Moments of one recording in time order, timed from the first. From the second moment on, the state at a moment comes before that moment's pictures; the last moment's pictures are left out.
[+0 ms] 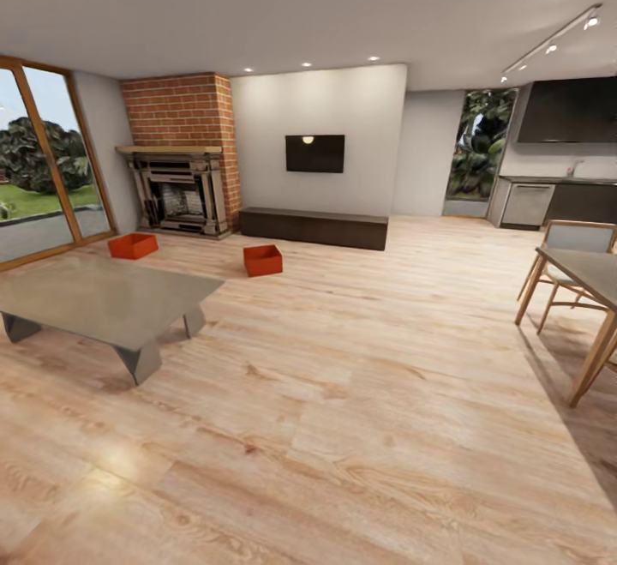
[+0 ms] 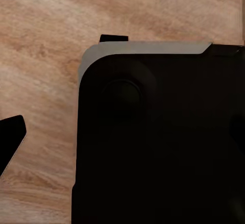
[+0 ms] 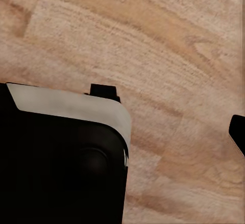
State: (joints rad) left arm 0.00 0.01 0.01 -0.05 0.06 -0.16 -0.02; right arm -0.13 0.01 0.59 0.03 -0.43 -0.19 -0.12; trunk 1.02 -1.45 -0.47
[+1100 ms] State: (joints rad) left arm 0.00 0.01 0.01 -0.05 0.06 -0.16 -0.02; right arm -0.13 0.01 0.59 0.03 -0.43 -0.19 -0.12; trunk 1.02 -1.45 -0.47
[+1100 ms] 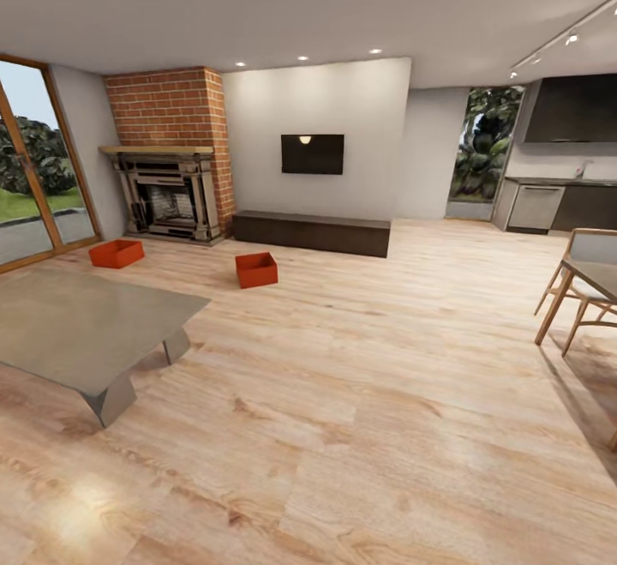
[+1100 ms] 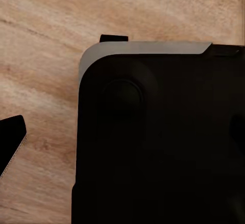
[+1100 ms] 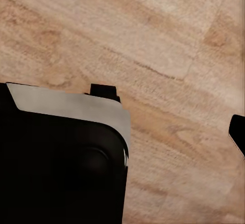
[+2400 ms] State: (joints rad) left arm 0.00 0.01 0.01 -0.05 0.06 -0.16 -0.02; right arm -0.13 0.01 0.59 0.03 -0.43 -0.19 -0.12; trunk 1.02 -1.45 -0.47
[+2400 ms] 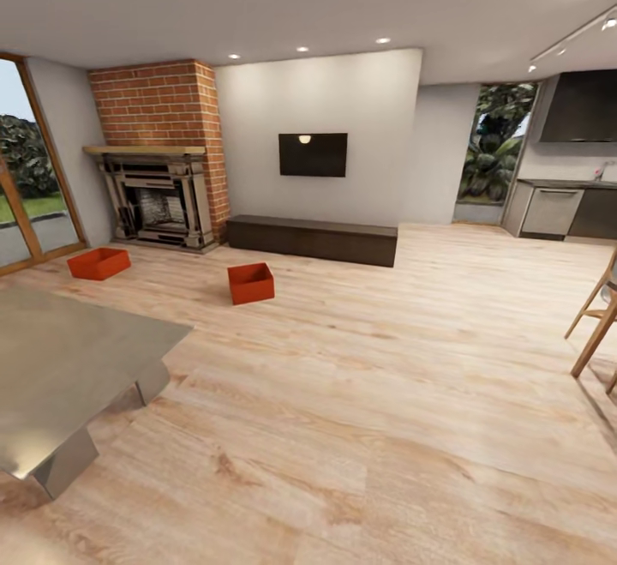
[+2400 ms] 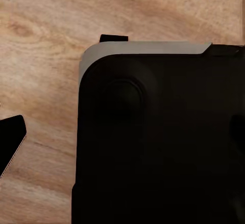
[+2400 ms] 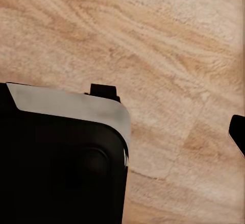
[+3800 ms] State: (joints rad) left arm 0.00 0.01 0.01 -0.05 0.06 -0.16 -0.02; right arm -0.13 0.01 0.59 0.03 -0.43 -0.19 -0.12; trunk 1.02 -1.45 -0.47
